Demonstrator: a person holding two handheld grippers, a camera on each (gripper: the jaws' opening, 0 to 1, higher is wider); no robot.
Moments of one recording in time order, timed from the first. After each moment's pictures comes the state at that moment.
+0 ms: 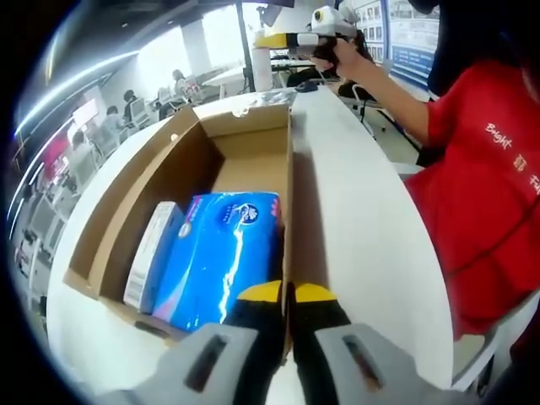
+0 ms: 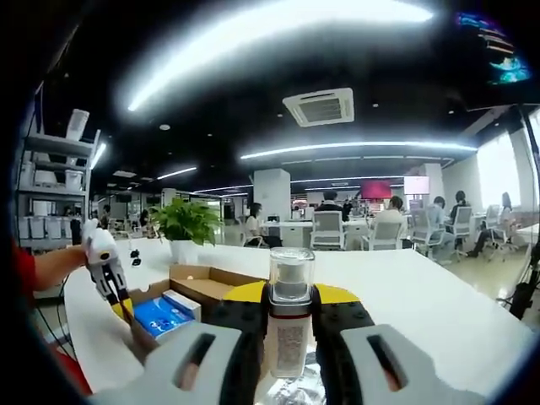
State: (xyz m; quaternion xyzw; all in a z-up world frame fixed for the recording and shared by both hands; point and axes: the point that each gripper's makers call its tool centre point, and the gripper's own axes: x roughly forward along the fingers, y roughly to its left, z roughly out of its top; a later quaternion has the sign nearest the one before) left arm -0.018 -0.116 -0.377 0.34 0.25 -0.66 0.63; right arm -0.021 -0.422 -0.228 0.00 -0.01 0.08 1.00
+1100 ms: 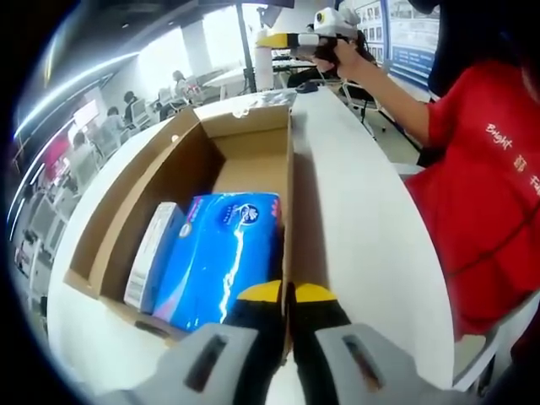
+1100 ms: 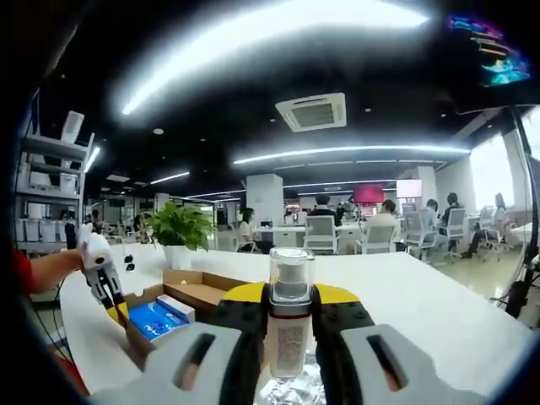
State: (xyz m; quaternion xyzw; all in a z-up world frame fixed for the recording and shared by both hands) left arm -0.016 -0.114 -0.380 0.33 0.24 -0.66 0.63; right arm -0.025 -0.433 -0.227 0.01 -0.03 0.06 1.00
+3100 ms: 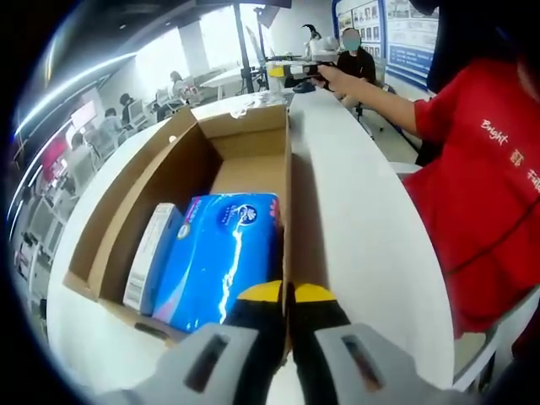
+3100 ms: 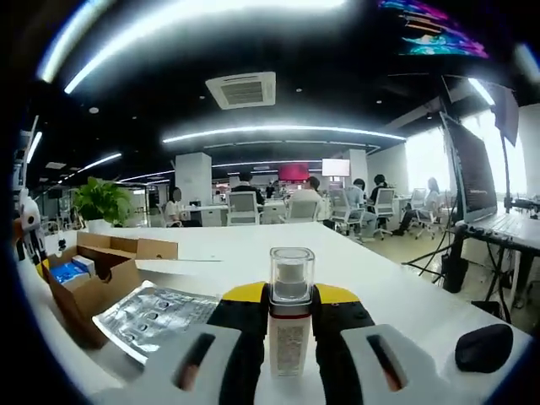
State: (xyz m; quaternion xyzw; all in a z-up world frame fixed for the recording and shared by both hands) left arm -0.021 -0.112 -0.378 0.34 0.24 -0.66 0.62; right arm -0.058 -0.602 -0.310 0.01 0.04 -0.12 0.99
